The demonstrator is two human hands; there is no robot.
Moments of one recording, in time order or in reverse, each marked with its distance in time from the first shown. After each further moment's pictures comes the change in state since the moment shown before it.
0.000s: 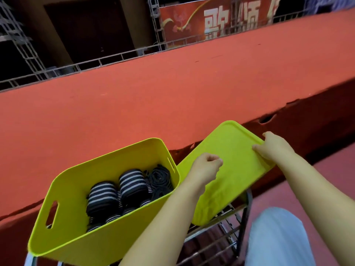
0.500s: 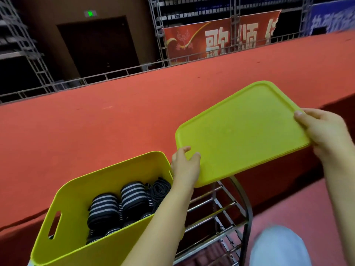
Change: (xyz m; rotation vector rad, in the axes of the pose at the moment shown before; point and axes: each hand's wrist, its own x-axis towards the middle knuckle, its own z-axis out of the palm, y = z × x) left_hand -0.005 0.022 -0.034 -0.041 0.419 0.175; right_hand -0.024 0.004 -0.109 1.060 0.337 -0.196
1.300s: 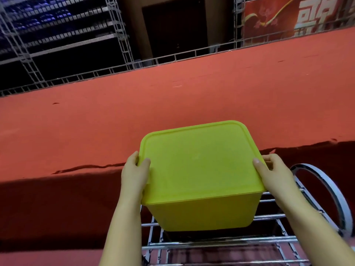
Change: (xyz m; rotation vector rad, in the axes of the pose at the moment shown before) left_hand -0.055 -0.093 -0.280 0.168 0.624 -0.132; right_hand -0.201 0.043 0.194 -0.243 -0.631 0.060
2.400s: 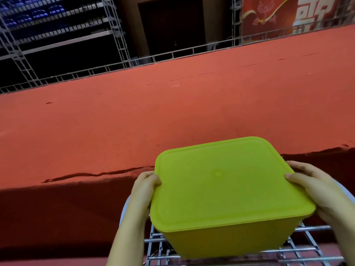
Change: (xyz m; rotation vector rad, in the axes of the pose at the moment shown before) left_hand 0.020 -0.022 0.031 -0.214 -0.262 -0.282; right_hand 0.036 0.026 -0.045 0.219 -0.058 0.265
